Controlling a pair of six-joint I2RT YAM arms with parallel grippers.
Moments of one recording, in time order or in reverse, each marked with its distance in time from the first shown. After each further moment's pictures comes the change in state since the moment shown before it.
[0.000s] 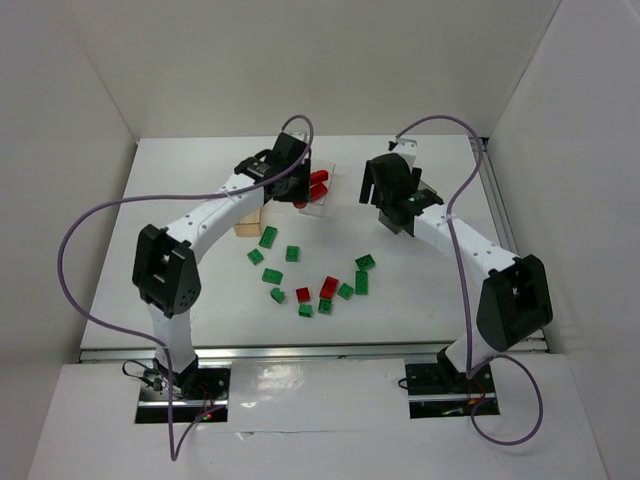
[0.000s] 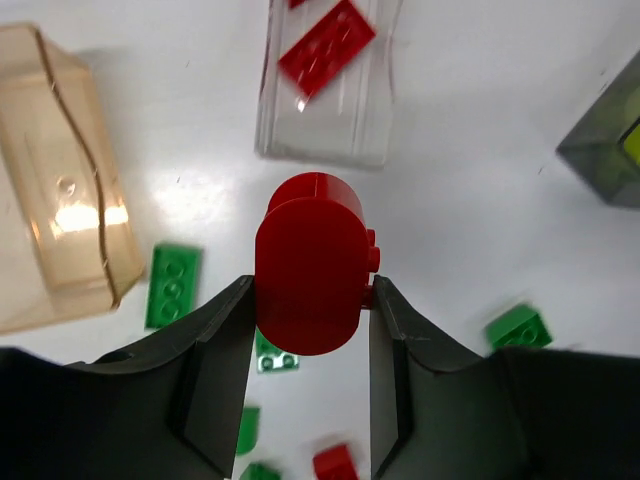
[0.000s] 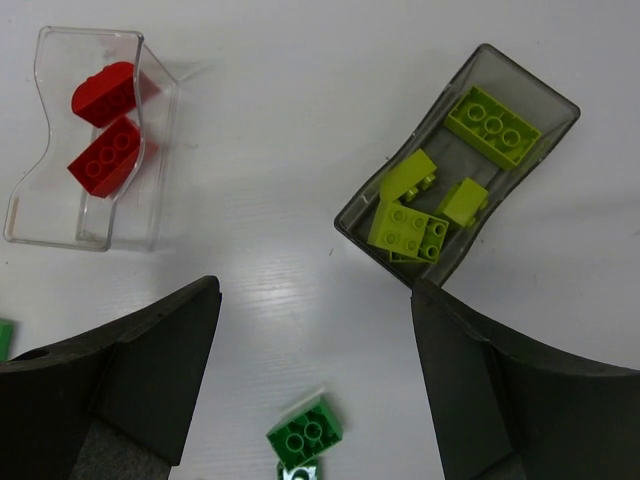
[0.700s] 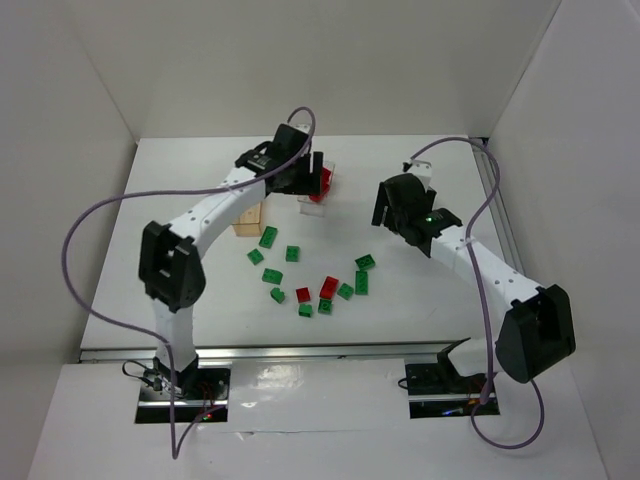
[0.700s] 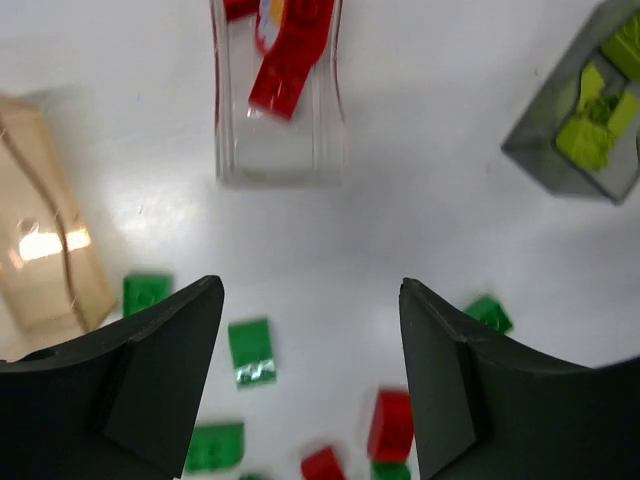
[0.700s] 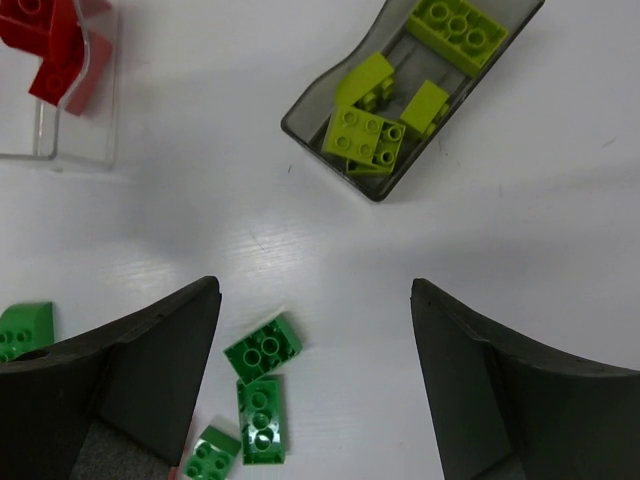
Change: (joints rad) left arm 0.015 0.164 0.222 -0.019 0.097 0.034; right arm -0.016 -0.195 -0.158 -0.115 -0.034 0.041
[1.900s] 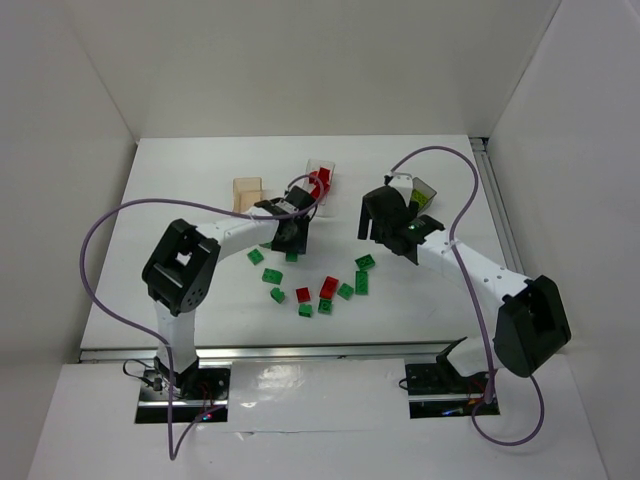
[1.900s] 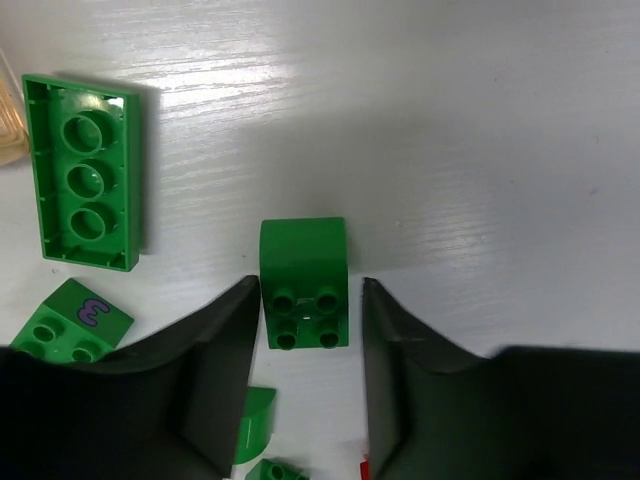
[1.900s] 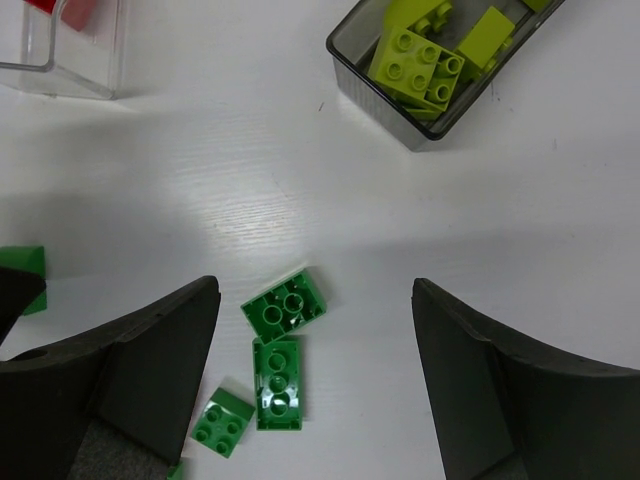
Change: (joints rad) left arm -0.073 -0.095 -0.580 0.163 -0.105 -0.093; right arm 0.126 0.038 -0.044 -0.022 0.027 0.067
